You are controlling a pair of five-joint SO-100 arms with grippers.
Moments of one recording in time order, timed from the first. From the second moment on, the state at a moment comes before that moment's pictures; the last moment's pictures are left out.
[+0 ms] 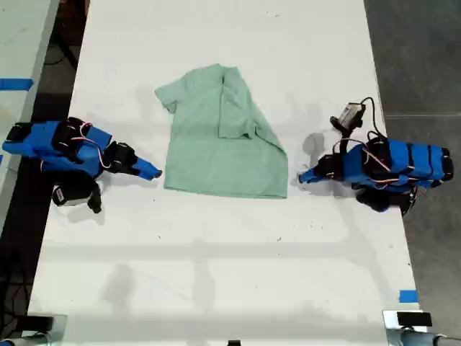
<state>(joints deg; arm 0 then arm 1) 1.7 206.1 184.1 60.6 -3.3 6.9 200.6 175.0 77.3 -4.8</state>
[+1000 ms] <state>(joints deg) -52.9 129.3 127.9 62.1 29.4 13.5 200.6 175.2 76.1 4.8</state>
